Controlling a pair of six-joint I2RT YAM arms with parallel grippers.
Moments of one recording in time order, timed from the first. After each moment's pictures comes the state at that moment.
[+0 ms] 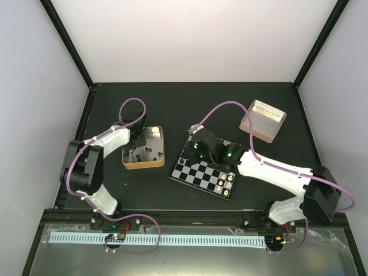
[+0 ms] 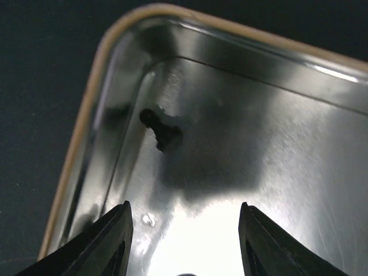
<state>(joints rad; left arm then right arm) -0.25 1.64 0.98 -0.61 -0.29 -0.63 0.98 1.38 1.02 -0.38 0.16 0.52</state>
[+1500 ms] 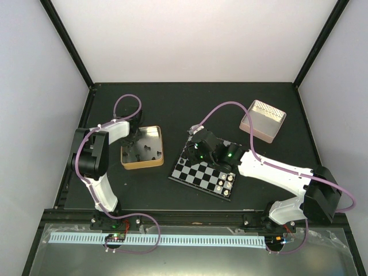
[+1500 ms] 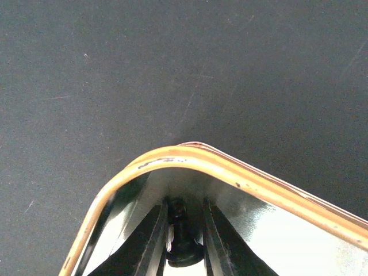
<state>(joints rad) -0.15 1.83 1.08 -0.52 -0.36 -0.72 0.98 1.38 1.01 -0.38 0.16 0.52</state>
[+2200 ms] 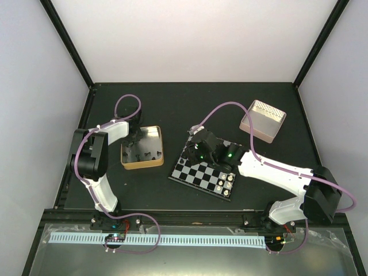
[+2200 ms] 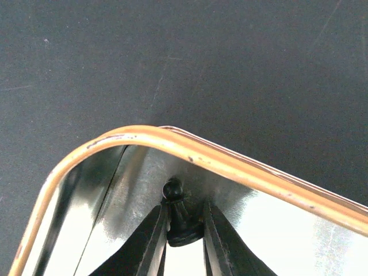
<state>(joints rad) -0.15 1.81 1.07 -0.51 -0.28 -0.68 0.98 1.38 1.01 -0.38 0.16 0.52</state>
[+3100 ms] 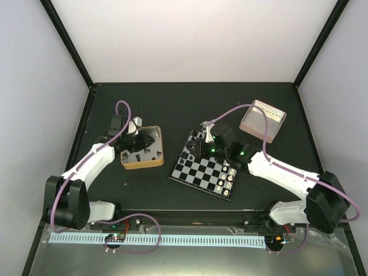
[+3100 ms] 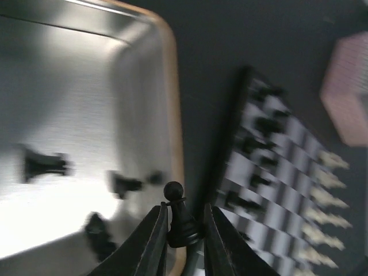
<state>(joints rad) -0.16 1.31 0.79 -0.40 0.39 -0.57 0.82 1.30 0.87 -0.18 -0.14 0.66</state>
